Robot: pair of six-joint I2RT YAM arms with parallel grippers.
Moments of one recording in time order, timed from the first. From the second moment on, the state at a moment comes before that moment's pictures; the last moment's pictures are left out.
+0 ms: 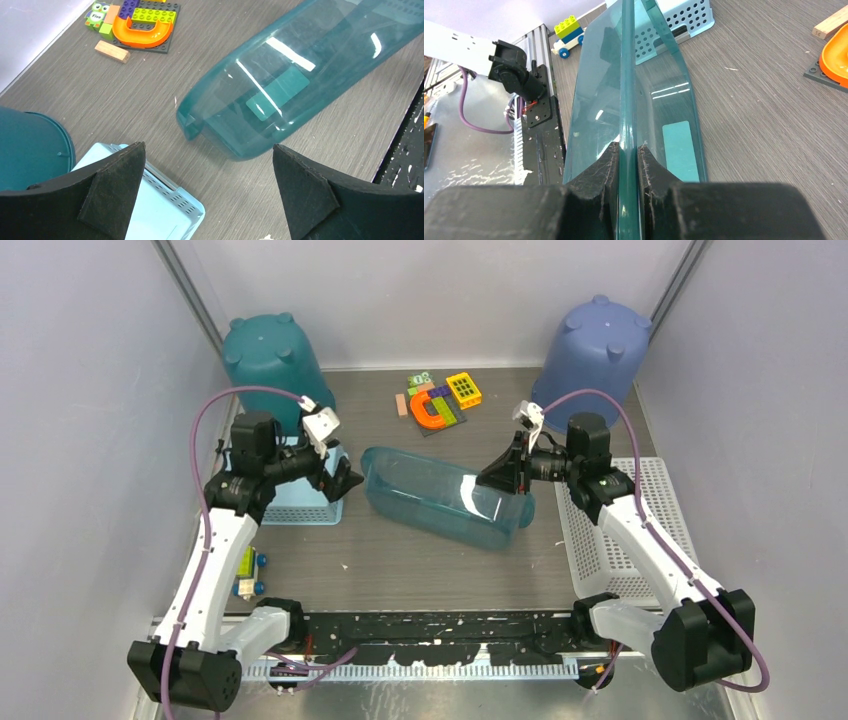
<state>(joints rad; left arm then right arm) -0.14 1.02 1.06 -0.56 0.72 0.45 0.25 1.11 0.85 -0.10 -1.02 0.02</state>
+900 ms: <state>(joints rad) -0.14 1.01 1.03 -0.57 0.76 0.44 0.18 1.19 0.85 0.04 -1.00 0.19</state>
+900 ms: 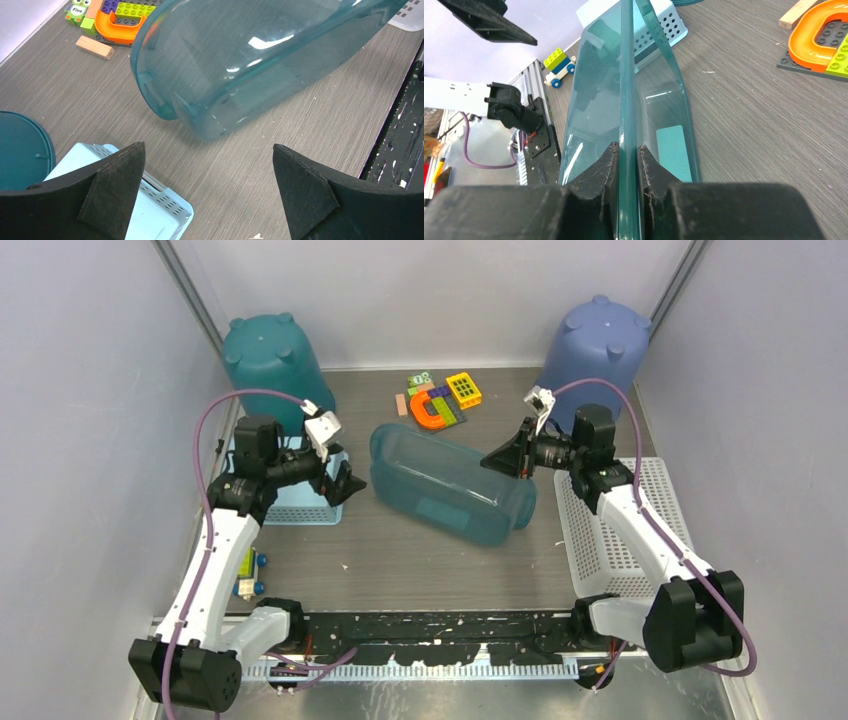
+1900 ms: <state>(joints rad) -0.14 1.02 0.99 -0.48 0.70 0.36 0.15 1.21 0.86 0.05 -0.92 0.26</state>
